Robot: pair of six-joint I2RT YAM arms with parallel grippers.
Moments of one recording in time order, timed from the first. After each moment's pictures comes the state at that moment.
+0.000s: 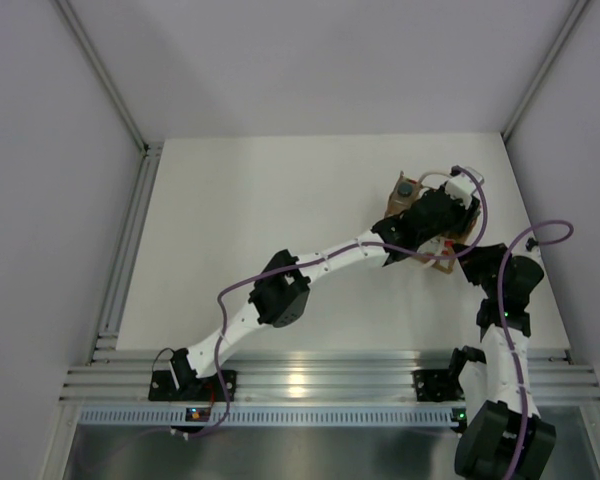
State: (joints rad) left arm -1.10 2.57 2.41 0.10 -0.12 -0.16; right arm -0.40 0.72 0.26 0.13 -0.41 0.93
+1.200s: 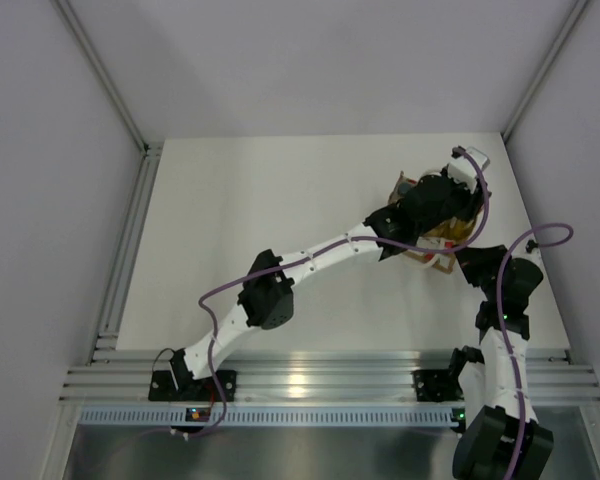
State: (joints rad) left arm -1.11 2.44 2.41 0.08 -0.15 -0.15; right arm -0.40 0.69 0.25 0.11 -0.40 0.93
